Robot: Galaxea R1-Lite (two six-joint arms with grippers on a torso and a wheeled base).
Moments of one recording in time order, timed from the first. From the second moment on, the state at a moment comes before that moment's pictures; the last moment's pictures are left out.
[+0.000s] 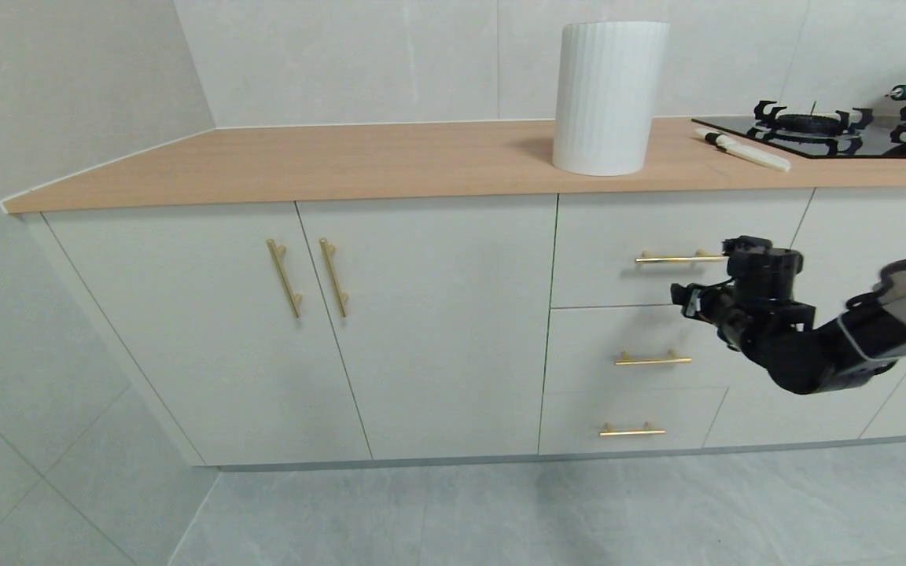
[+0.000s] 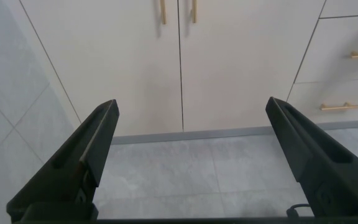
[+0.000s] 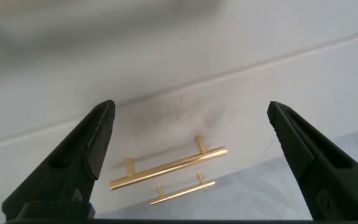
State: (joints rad) left arm 0.00 0.00 0.00 -0.01 -0.03 0.02; right arm 0.13 2.17 -1.13 -0.84 -0.36 0.20
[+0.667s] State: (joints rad) left arm 0.00 0.00 0.00 -0.01 -0.03 0.02; right arm 0.10 1.09 -0.38 -0.89 -0.45 -0.07
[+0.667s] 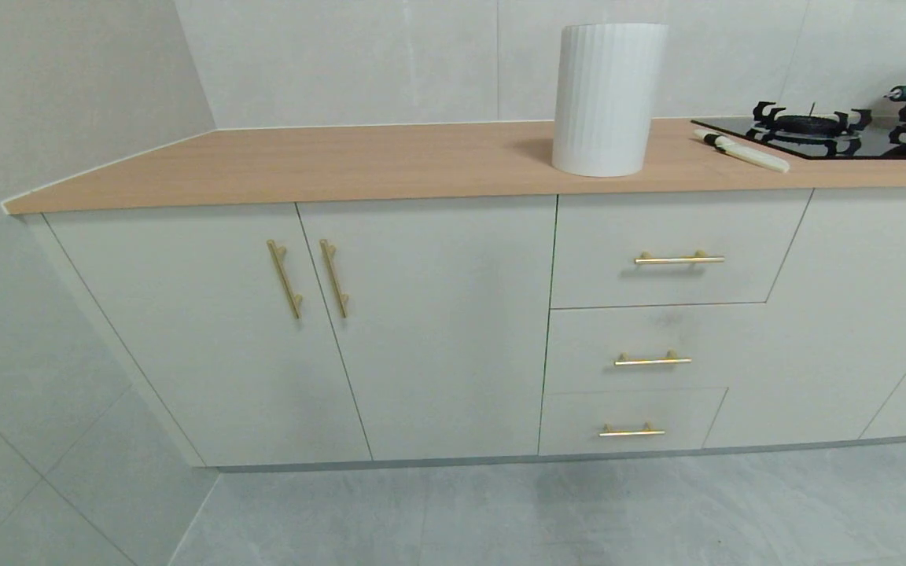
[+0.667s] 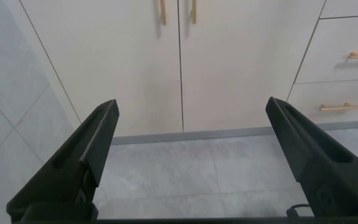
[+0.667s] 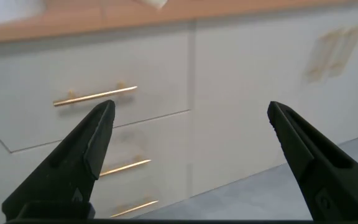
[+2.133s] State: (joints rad) left arm 0.00 0.00 0.00 -0.01 -0.03 0.02; right arm 0.00 0.00 -0.01 -0.05 -0.01 0.01
